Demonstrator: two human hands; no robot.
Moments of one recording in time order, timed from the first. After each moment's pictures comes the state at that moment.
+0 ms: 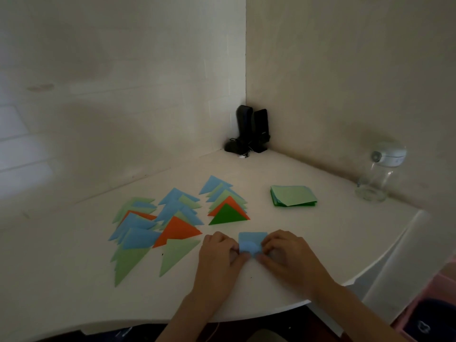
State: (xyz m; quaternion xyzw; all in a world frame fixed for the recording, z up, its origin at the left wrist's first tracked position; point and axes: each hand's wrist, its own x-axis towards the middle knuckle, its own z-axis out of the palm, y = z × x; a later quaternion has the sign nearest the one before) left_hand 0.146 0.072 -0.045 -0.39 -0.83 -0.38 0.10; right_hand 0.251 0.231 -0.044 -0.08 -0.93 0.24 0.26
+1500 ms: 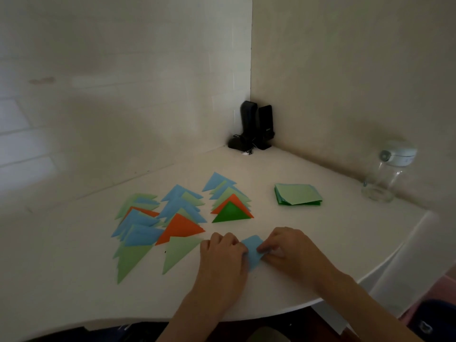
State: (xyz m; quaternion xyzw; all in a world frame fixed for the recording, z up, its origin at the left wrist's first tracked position) left_hand 0.161 0.062 -0.025 -0.45 -0.86 -0.21 0.14; right_hand 0.242 0.224 -0.007 -0.07 -0.97 0.21 0.11
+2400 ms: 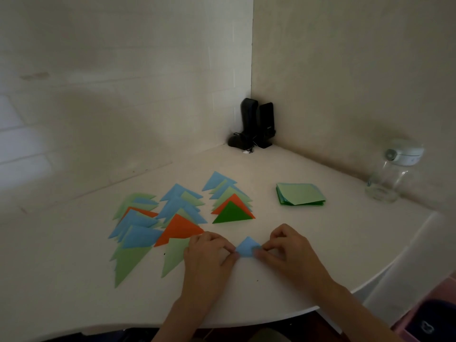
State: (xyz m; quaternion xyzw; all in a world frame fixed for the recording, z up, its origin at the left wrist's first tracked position) left_hand 0.134 0.052 -0.040 -0.33 -0.87 -0.35 0.09; right_hand 0.237 0.223 -0.038 -0.14 -0.92 0.29 0.23
